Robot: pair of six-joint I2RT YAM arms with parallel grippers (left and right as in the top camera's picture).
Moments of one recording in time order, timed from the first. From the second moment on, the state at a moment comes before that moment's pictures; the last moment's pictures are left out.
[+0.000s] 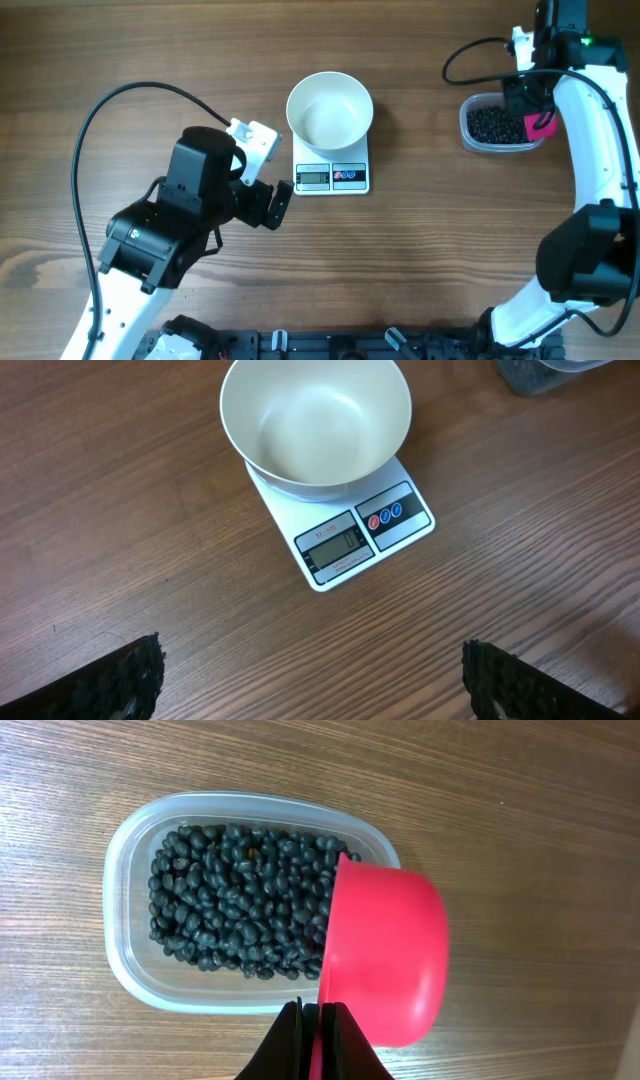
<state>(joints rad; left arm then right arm) -0.42 1.04 1.11 -0.91 0.08 0.05 -0.10 1.85 1.70 -1.11 0.23 -0.28</state>
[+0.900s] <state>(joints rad) -0.42 1.04 1.11 -0.91 0.08 0.05 -0.06 1.95 1.70 -1.09 0.13 -0.27</state>
